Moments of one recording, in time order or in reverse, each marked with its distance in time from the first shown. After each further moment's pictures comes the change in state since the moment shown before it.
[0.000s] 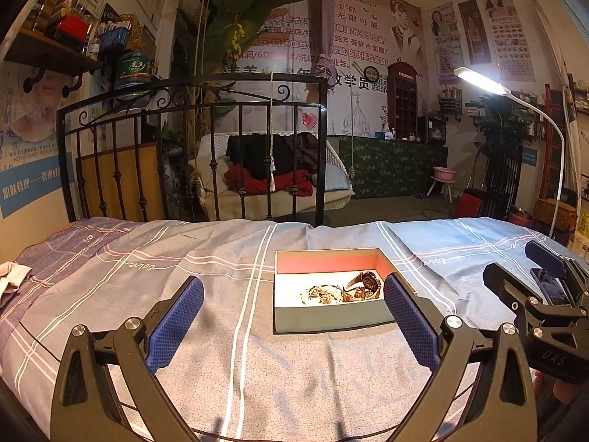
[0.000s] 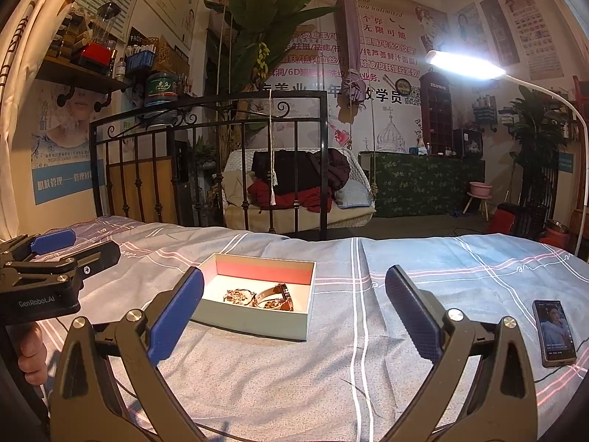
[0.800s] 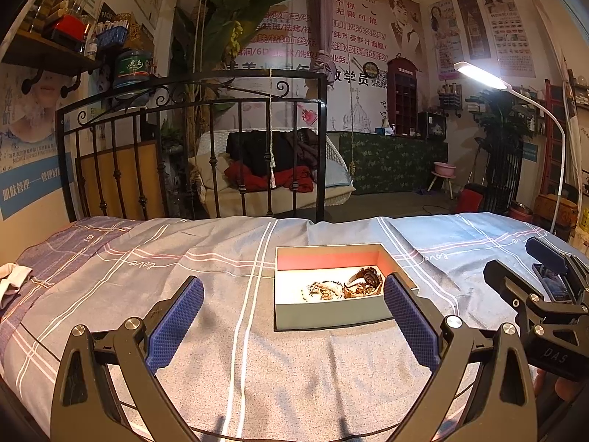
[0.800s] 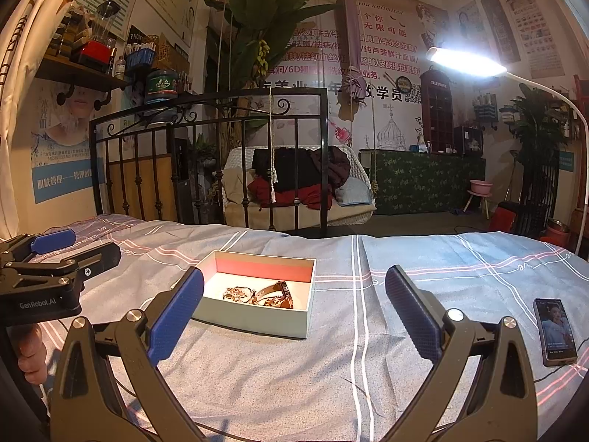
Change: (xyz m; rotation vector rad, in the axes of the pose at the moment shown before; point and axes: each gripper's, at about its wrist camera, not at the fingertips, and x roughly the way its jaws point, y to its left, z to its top) left arm 0.002 -0.003 0.000 0.013 0.012 0.003; right arm 0.001 -0.001 -0.002 -0.001 0.008 0.001
